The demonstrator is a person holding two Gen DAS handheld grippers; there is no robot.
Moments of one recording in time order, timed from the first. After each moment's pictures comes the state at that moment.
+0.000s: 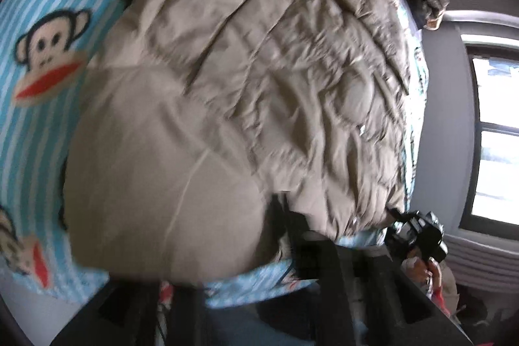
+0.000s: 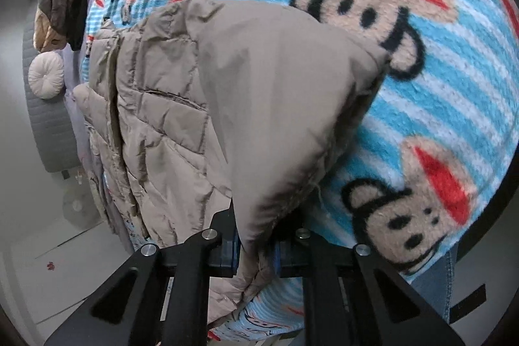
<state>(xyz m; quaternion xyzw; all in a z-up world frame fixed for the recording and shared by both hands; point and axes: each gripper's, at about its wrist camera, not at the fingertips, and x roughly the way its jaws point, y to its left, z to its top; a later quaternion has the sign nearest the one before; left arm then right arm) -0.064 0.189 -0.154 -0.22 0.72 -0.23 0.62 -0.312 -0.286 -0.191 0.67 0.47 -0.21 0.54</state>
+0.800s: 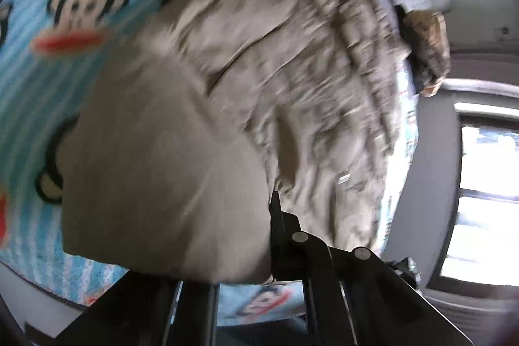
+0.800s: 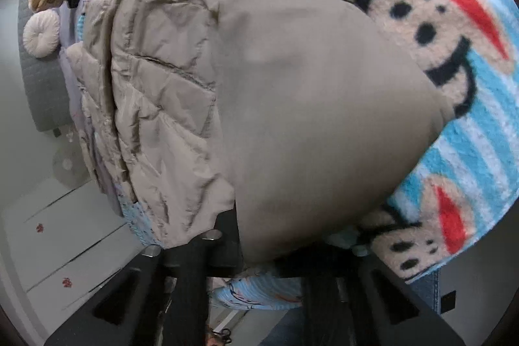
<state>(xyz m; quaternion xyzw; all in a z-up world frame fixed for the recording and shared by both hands) -0.073 0.204 -0.146 -0.36 0.65 -0.17 0.65 -0.293 -0.299 -0.184 0.64 0.52 -0.13 0.55</state>
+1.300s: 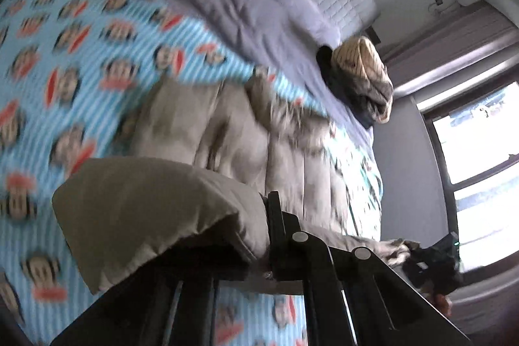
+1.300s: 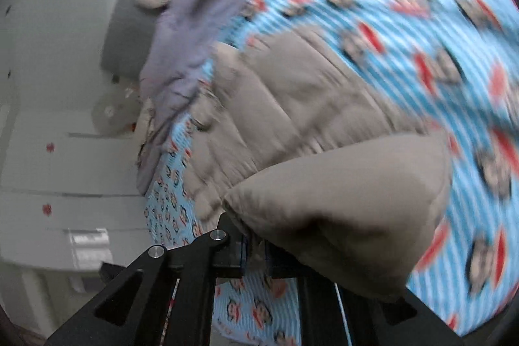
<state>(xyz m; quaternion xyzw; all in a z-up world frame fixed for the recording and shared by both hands) 0.118 0.142 -0.011 -0.27 0.51 -0.23 0.78 -0.088 -0.335 -0.029 0.49 0.46 -0.01 0.74</state>
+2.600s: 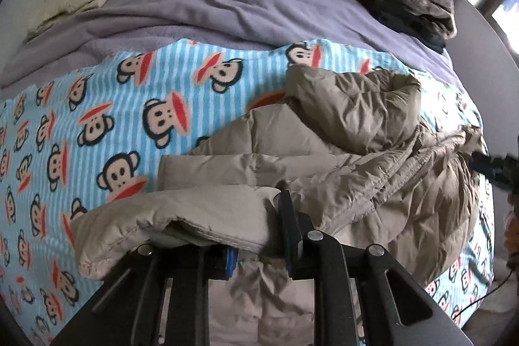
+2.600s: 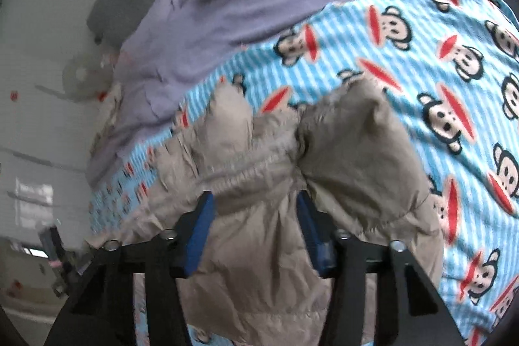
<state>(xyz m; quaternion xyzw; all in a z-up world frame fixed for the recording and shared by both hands) 0.247 0.042 -0.063 0.01 0.57 -0.19 0.80 0.094 -0.343 -0.094 0.34 0.53 -0.03 0.77</state>
